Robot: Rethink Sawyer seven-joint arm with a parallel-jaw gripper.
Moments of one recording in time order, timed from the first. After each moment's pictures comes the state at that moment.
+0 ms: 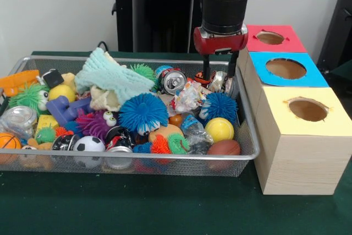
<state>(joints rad) -0.24 -0.65 0.13 1.86 -0.22 0.36 1.57</state>
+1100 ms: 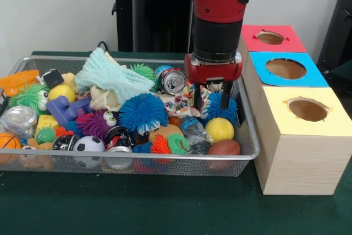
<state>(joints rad) -0.23 -0.54 0.10 1.66 -0.21 0.36 1.57</state>
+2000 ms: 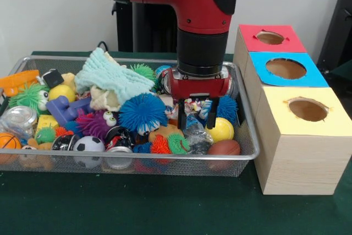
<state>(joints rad) -0.27 -0.50 0.10 1.55 -0.21 0.36 1.57</state>
